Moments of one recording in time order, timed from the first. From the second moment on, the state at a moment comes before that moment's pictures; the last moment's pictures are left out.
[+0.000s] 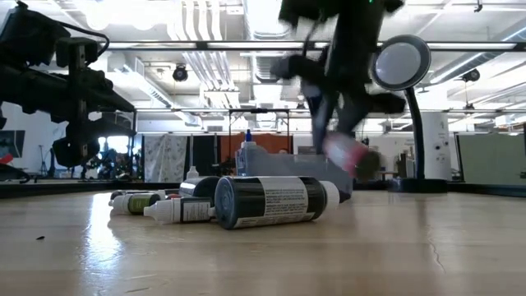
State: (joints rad) left arm 0.08 0.37 0.01 0.04 0.03 -0.99; right arm 0.12 1.79 1.33 -0.80 0.25 1.27
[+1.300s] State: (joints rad) left arm 0.08 0.37 0.01 0.03 0.12 -0.97; right arm 0.36 2.03 1.38 -0.85 1.01 1.50
